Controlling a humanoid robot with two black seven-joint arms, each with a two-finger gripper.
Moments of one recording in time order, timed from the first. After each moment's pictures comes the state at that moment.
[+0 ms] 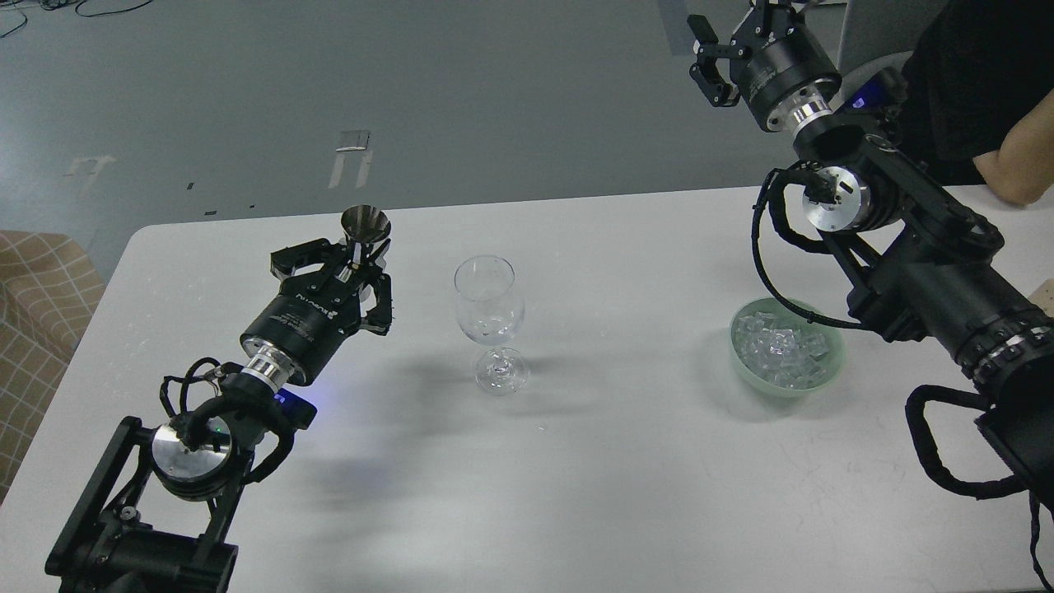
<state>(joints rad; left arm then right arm) -0.08 0.10 -1.43 -1.54 0.05 -0.01 0.26 0.97 -0.11 0.95 0.62 -0.44 0.21 0.34</state>
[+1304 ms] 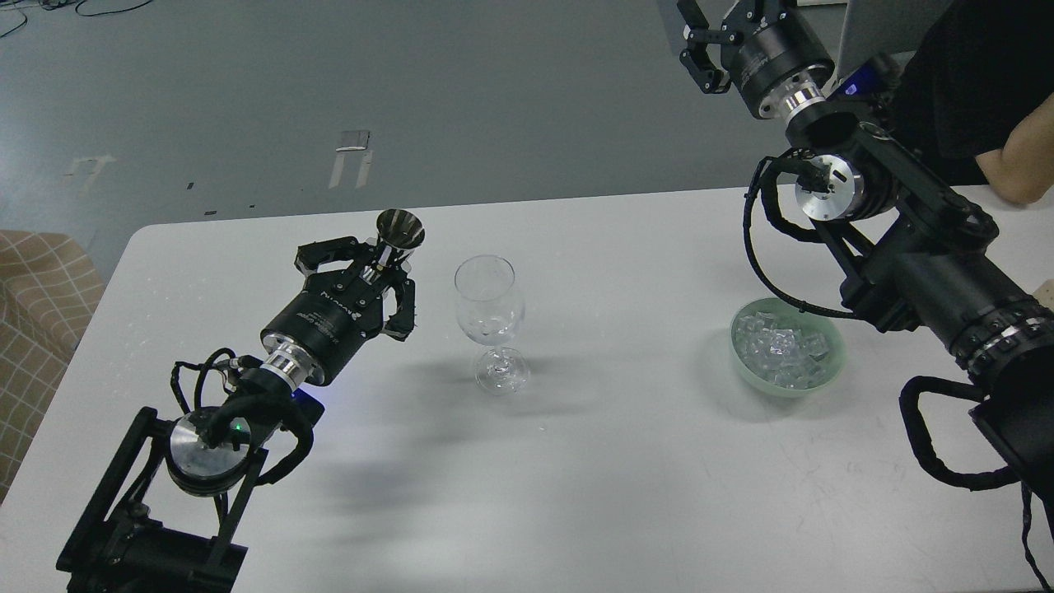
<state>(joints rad) -0.09 0.10 -1.40 -1.60 0.15 0.04 0.28 1.00 -0.10 0.95 0.62 -0.44 0.21 0.34</state>
